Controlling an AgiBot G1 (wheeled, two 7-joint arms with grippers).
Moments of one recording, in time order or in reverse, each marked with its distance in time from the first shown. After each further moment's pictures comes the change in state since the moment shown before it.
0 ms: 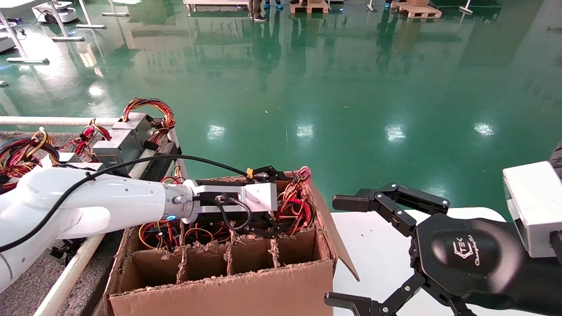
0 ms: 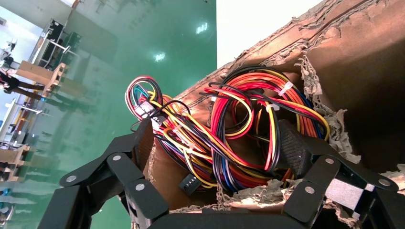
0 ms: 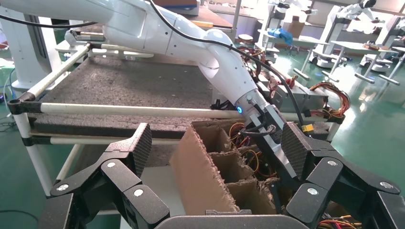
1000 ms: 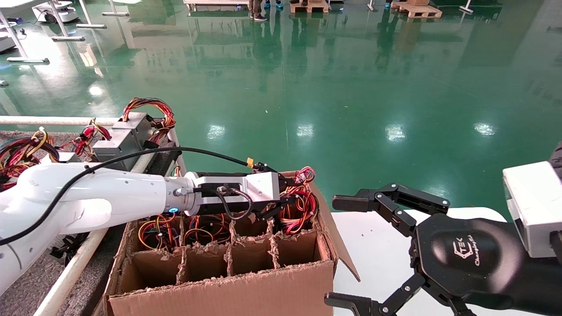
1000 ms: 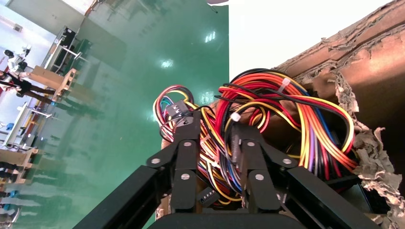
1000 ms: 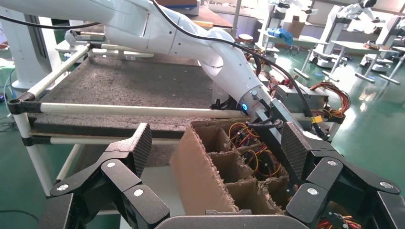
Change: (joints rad) left arm -0.012 0.035 -0.037 0.088 -0.056 0.051 0.058; right arm 0.000 0.000 0.000 0.000 0.000 0.000 0.000
